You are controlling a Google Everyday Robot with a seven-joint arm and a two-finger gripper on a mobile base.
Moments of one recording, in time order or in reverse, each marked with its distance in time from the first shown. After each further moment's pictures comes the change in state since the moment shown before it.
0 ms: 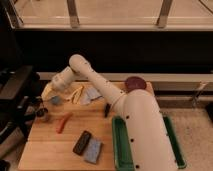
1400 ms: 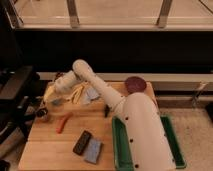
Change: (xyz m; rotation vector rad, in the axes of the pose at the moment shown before) arm -0.001 0.017 0.007 0.055 0.012 0.099
